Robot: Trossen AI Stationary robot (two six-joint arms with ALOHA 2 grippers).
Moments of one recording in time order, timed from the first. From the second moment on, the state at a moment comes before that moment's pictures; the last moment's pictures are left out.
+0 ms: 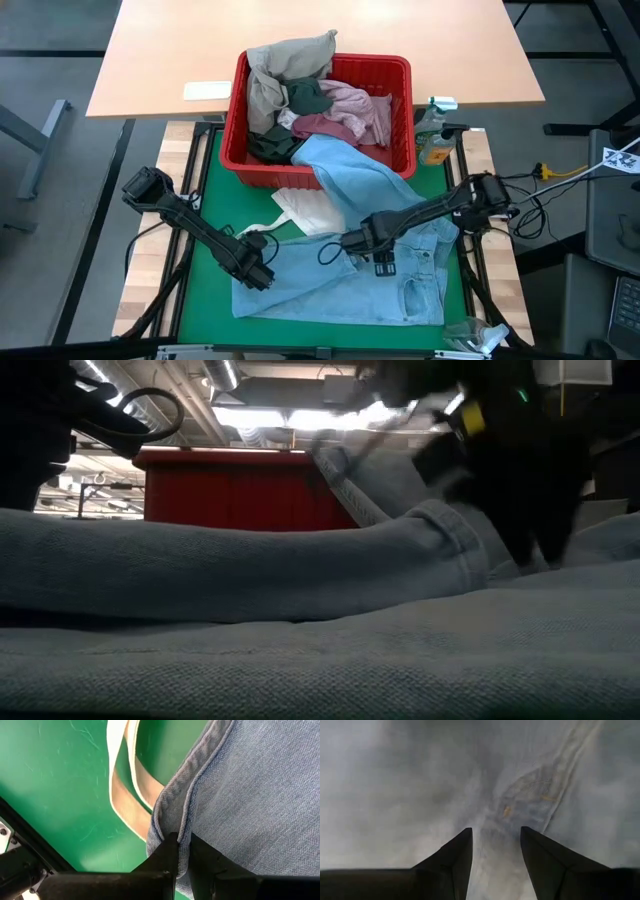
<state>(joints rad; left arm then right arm) -0.56 1.72 1.11 -1.19 -0.14 -1.30 0.28 1.87 1.29 -1.12 -0.09 0.22</state>
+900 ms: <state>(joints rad) -0.57 1.72 1.11 -1.18 -0.08 -1.33 0.42 1.60 1.18 -0.92 0.03 0.44</state>
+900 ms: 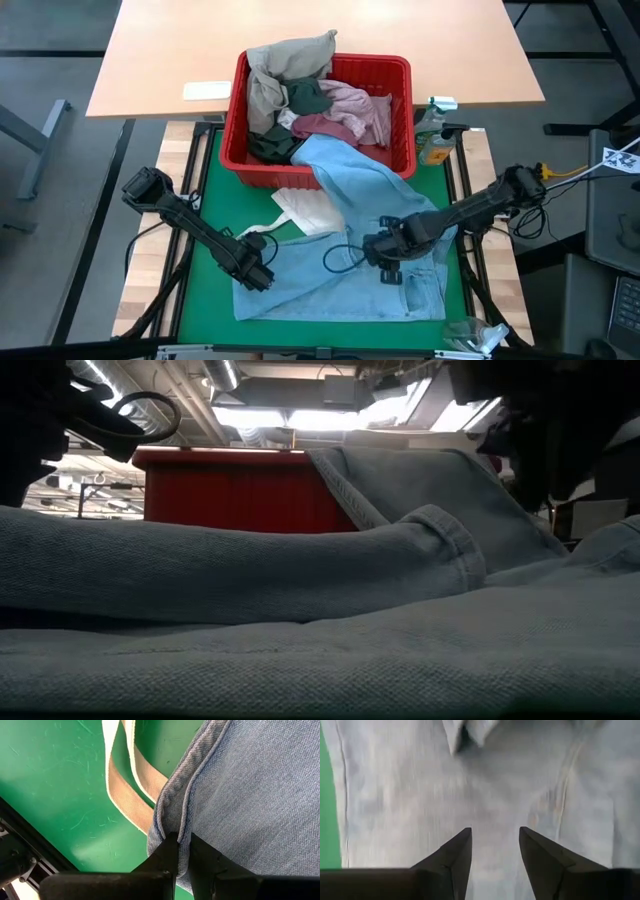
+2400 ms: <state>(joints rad) -0.57 1.72 1.11 -1.23 -0.09 -1.36 0.41 1.84 1.18 -0.47 0.06 0.33</state>
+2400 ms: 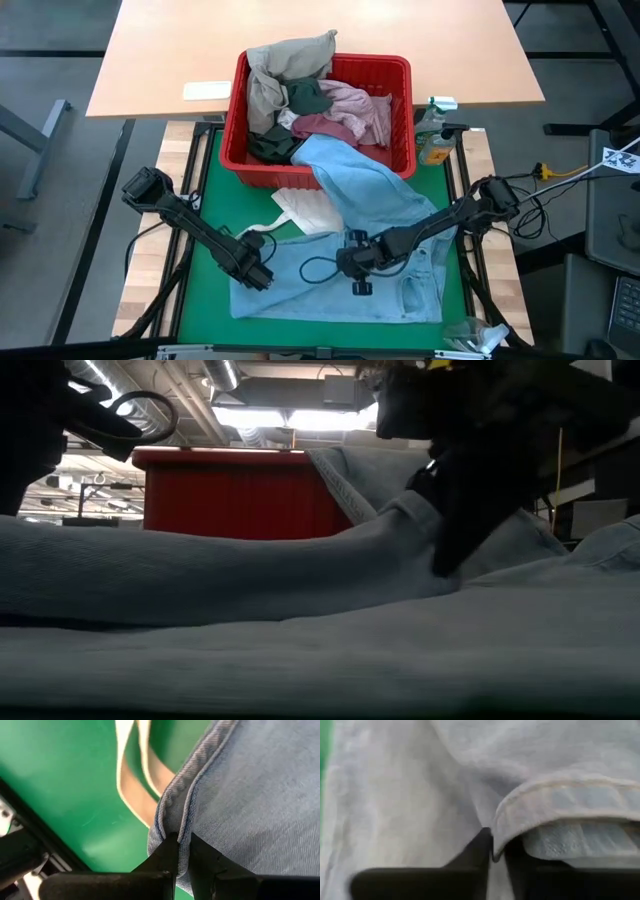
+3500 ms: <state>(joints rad) -0.57 1.72 1.11 -1.27 -0.09 -1.41 0.36 1.83 1.43 -0.71 -0.38 0.42</state>
